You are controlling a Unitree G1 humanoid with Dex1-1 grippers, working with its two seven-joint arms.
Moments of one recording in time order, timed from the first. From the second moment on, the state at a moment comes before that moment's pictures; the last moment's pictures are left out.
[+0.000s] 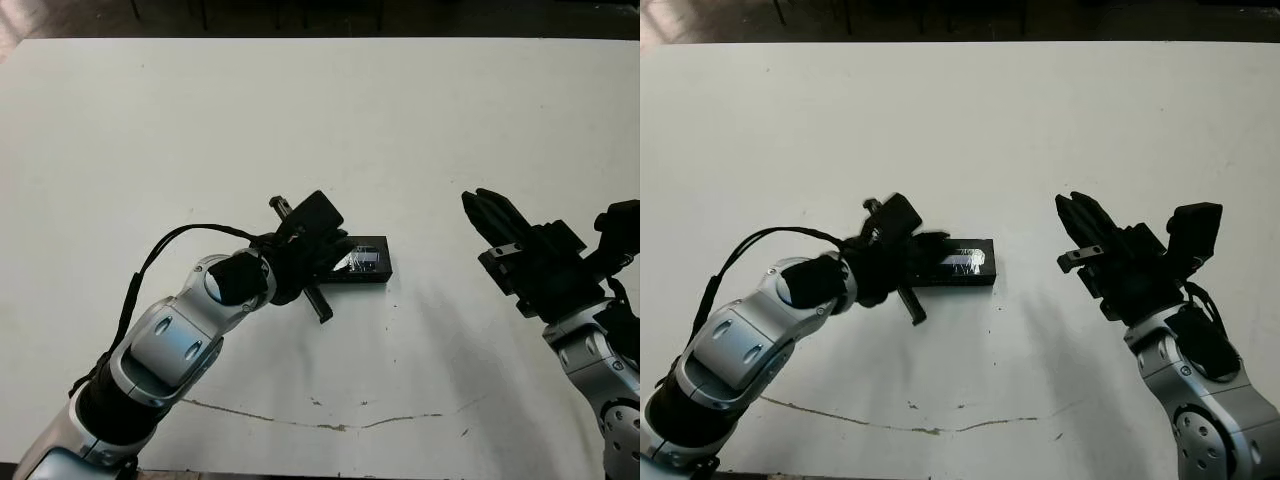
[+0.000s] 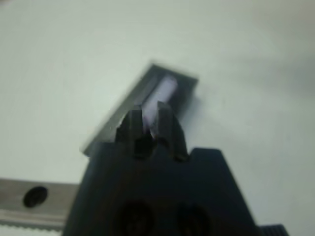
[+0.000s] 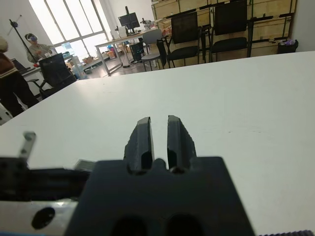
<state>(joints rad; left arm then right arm) -0.45 0.42 -0.51 -0.51 -0.11 1.04 -0.44 0.02 -0.38 -0.18 -0.68 0.66 0.64 0.13</state>
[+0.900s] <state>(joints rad) -0.36 0.34 -0.12 -0.60 -0.24 0.88 -0.38 0.03 -0.38 -0.18 -0.69 0.66 0.63 0.13</state>
